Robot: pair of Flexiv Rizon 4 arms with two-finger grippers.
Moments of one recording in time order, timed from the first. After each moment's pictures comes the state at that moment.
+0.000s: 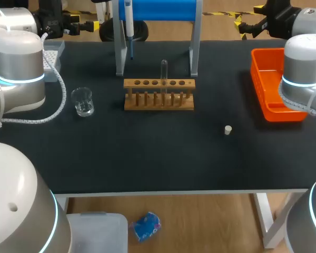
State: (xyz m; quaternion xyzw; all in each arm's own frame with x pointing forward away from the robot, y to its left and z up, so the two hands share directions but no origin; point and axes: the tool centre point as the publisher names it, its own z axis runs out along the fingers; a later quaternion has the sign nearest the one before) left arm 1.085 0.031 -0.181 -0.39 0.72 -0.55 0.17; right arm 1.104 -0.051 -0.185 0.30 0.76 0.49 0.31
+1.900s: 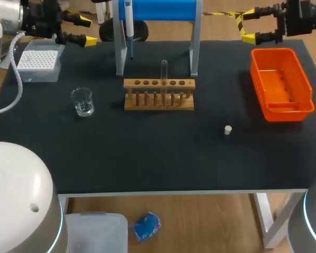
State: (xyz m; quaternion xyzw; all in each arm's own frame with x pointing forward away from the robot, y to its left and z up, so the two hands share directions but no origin) left arm 1.020 0.010 -0.173 -0.12 0.83 -0.54 0.08; right arm 1.006 -0.020 -0.155 0.02 0.80 0.59 0.09
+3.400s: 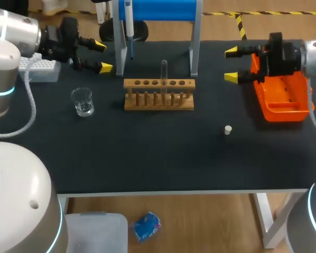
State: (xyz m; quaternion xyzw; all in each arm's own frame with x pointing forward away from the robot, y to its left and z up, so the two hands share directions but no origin) left arm 0.951 -0.037 -0.219 -0.12 0.85 -0.50 0.06; right arm 0.914 0.037 -0.222 0.04 0.78 0.63 0.06
